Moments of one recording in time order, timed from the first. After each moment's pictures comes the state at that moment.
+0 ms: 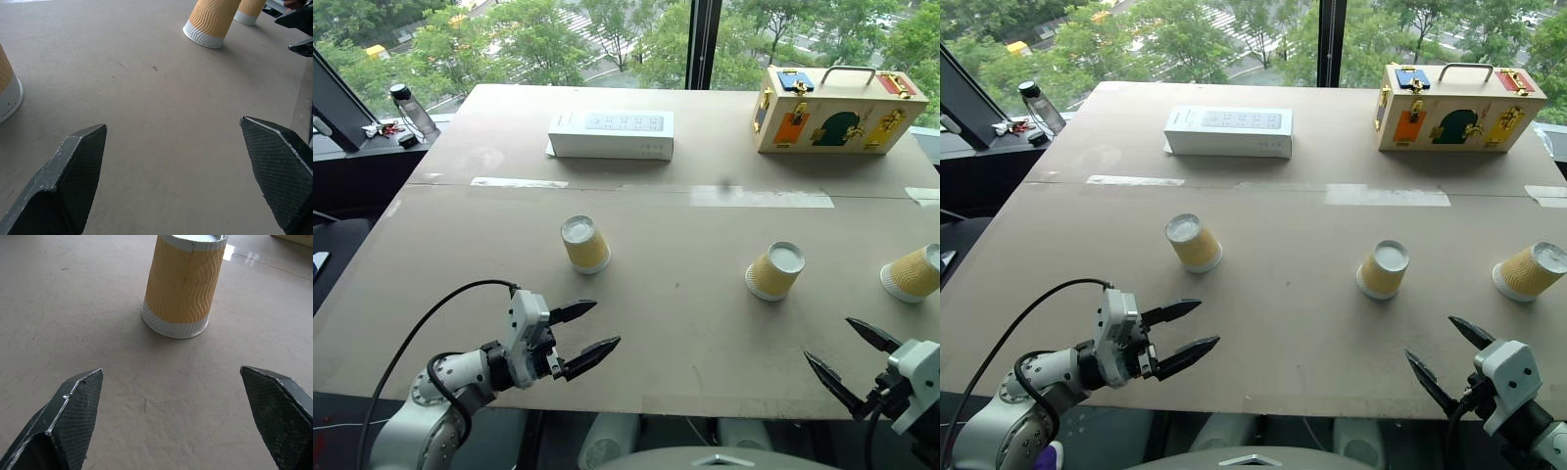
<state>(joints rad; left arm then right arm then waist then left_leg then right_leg) 0.36 0.64 0.16 -0.47 -0.60 0.33 -0.94 0.77 -0.46 -0.39 -0.61 0.38 0.03 0.72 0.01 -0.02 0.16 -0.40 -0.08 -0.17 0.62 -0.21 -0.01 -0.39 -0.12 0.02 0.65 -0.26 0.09</state>
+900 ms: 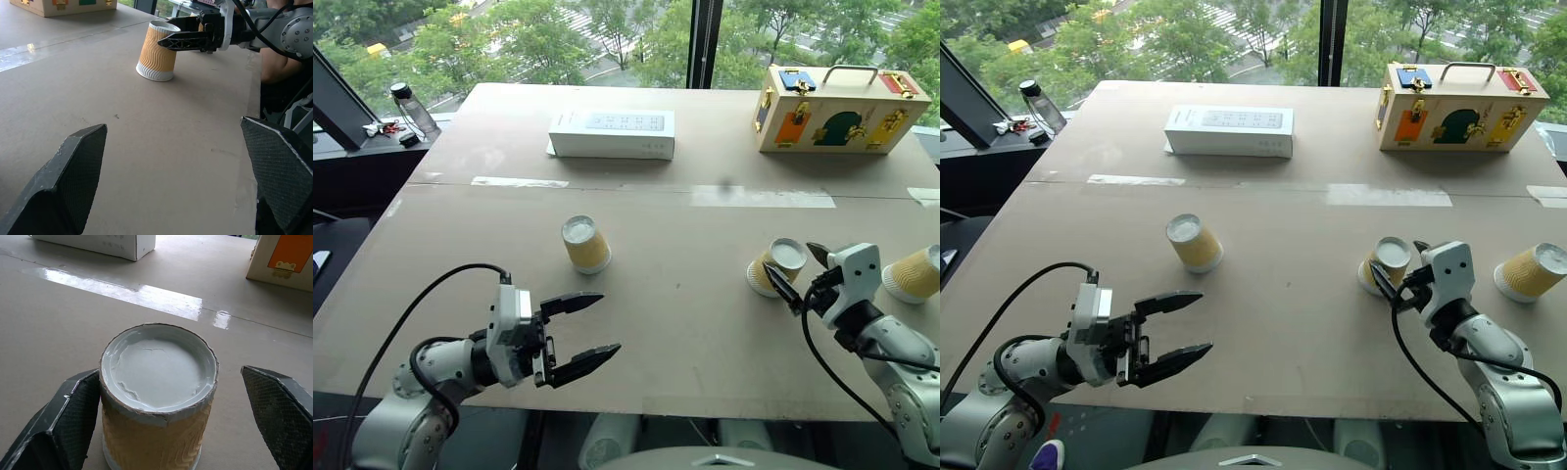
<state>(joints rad) 0.33 0.68 0.22 -0.52 -0.70 0.28 -1.11 0.16 -0.44 -0.16 -0.58 0.36 0.49 0.35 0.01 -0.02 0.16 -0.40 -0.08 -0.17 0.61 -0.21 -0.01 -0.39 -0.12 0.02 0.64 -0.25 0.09</state>
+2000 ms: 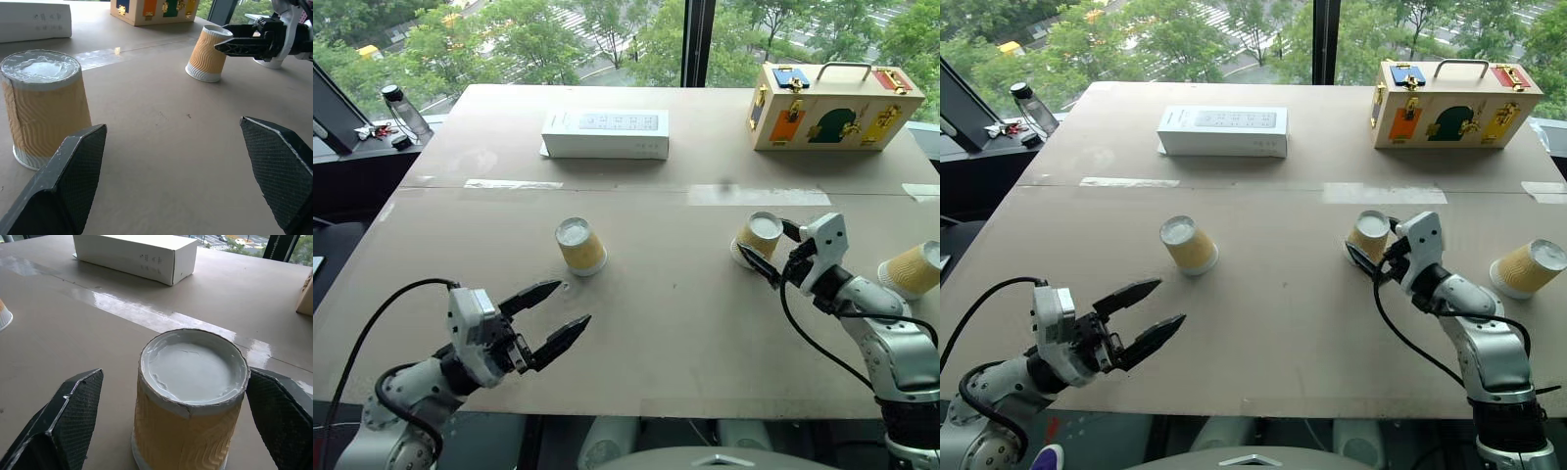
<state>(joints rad) 0.42 0.56 0.39 -0.49 -0.69 0.23 -0.89 -0.03 -0.48 -0.13 -0.43 0.41 0.40 0.58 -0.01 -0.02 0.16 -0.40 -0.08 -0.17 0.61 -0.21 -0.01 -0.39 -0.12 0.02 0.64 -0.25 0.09</state>
